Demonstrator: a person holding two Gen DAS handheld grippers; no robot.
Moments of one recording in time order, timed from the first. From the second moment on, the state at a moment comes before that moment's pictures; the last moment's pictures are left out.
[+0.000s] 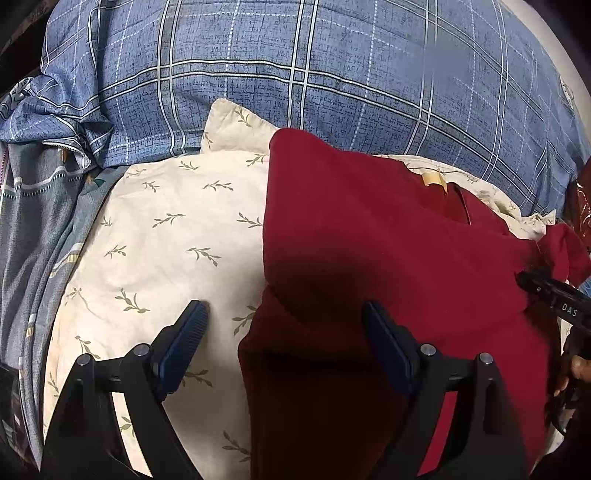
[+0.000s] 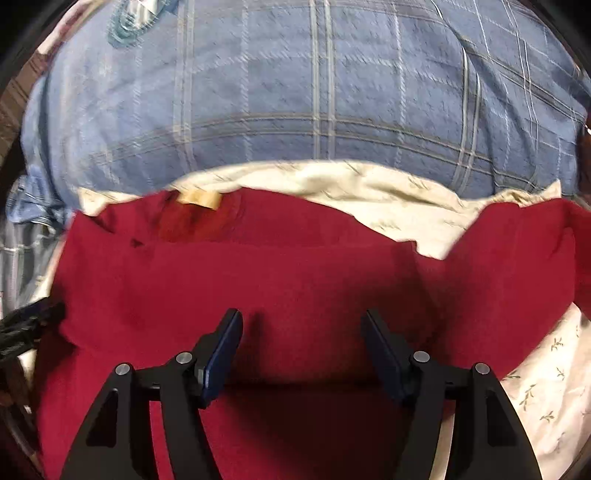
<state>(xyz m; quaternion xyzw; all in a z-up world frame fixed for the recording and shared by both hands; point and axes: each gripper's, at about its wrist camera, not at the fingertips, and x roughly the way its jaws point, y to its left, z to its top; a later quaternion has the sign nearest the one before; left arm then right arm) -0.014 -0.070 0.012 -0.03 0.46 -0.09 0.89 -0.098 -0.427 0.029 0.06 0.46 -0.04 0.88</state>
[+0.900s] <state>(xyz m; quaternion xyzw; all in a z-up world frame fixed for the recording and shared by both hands) -0.014 -0.063 0.016 -0.04 0.46 -0.09 0.88 -0.182 -0.720 0.079 0.27 0.35 -0.23 0.87</state>
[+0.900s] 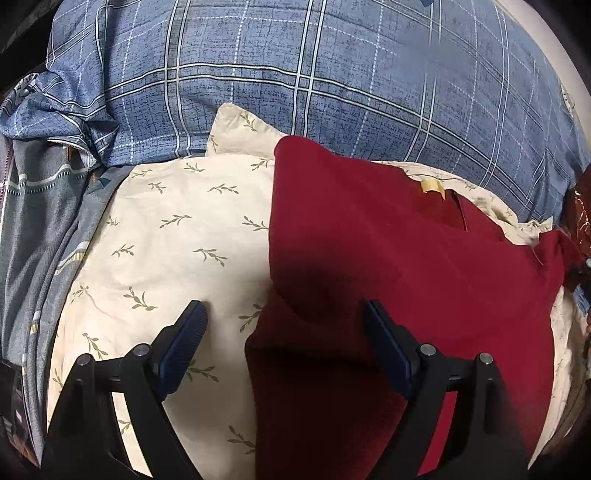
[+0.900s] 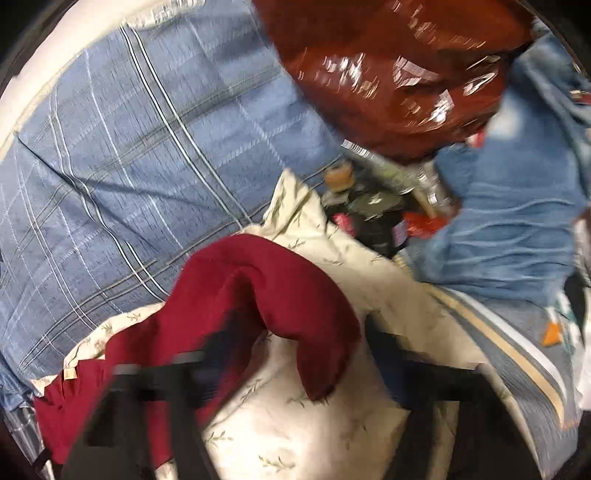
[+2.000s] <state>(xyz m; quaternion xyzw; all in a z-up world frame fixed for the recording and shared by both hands) -0.019 -0.018 0.056 -0.13 0.40 -0.12 0.90 -0.048 -0.341 0.101 0.26 0.48 0.25 0.80</state>
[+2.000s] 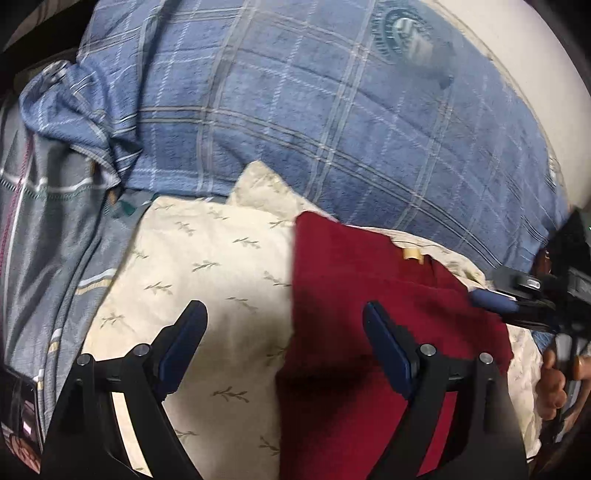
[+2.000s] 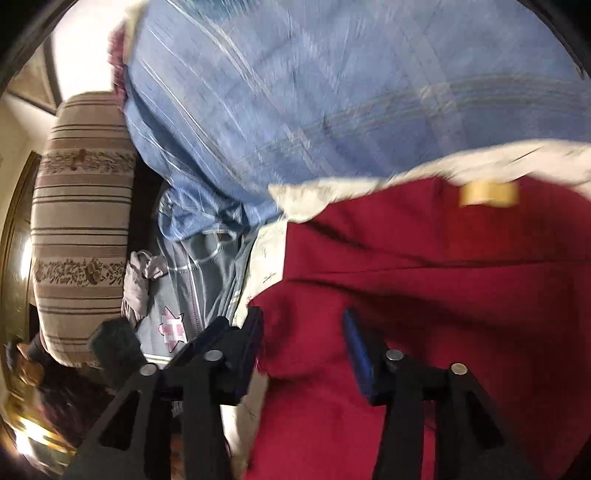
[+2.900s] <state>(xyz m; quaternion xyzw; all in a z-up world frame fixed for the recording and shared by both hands) -0.004 -0.045 0.037 -0.09 0.42 -0.12 0.90 -0.087 -0.505 0.049 0.16 0.44 -0.05 0.88</state>
